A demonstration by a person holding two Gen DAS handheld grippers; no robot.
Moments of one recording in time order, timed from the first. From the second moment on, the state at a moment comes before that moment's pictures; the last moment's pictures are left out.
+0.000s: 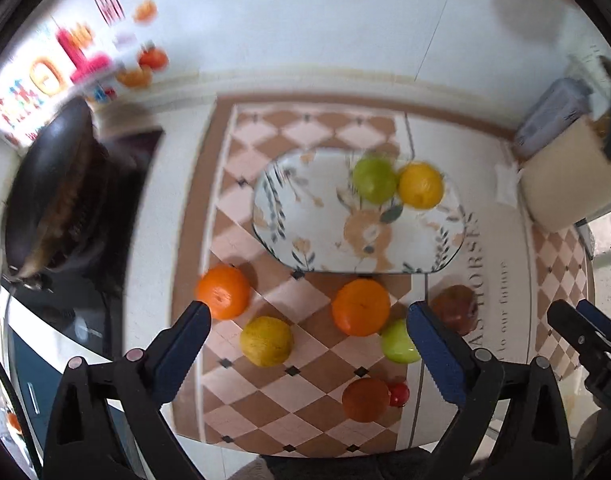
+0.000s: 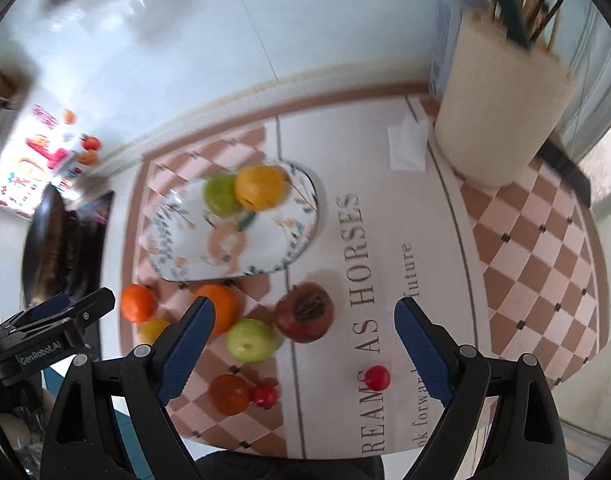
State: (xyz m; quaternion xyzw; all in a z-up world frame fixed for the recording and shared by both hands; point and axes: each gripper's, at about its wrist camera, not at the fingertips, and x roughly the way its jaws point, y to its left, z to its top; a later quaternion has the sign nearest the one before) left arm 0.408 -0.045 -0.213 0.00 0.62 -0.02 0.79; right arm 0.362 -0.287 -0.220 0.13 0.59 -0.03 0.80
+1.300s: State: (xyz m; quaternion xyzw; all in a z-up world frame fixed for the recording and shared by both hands) left arm 0.416 -0.092 -0.358 -0.01 0.73 -0.06 0.68; right arm 0.398 -0.257 -0.375 0.15 0.70 0.02 0.70
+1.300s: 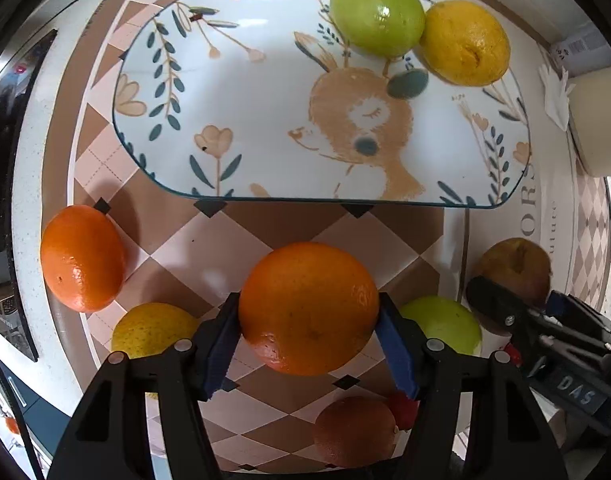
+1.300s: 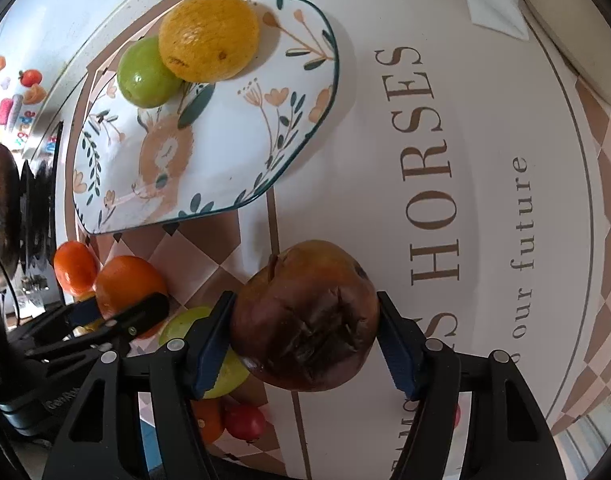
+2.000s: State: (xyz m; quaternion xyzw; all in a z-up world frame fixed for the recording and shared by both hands) left arm 0.562 -0.028 -0.305 -0.04 0.71 -0.05 0.70; right arm 0.491 -0.219 -0.349 0.15 0.66 0.03 0.73
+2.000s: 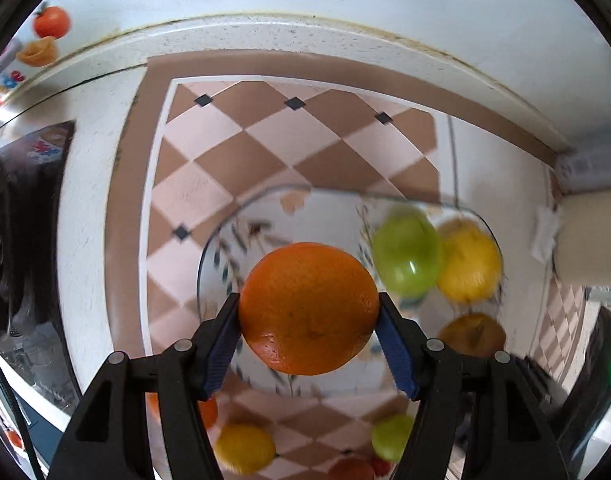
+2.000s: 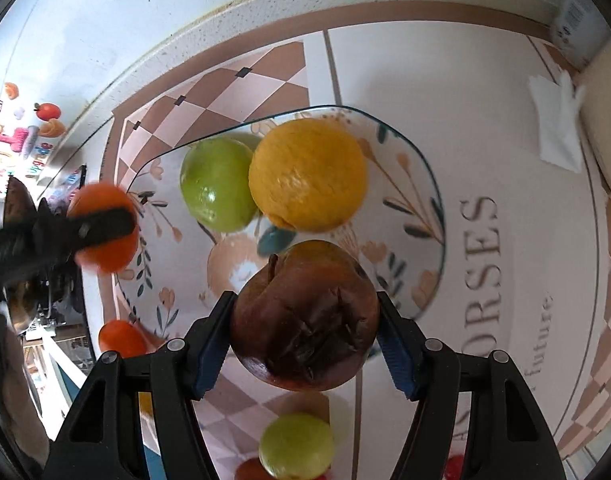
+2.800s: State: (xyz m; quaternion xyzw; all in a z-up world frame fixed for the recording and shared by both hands) left arm 0.595 -0.048 -0.334 -0.01 0.73 -0.06 0.68; right arm 0.486 -0.218 -0.328 0.13 0.66 0.02 0.74
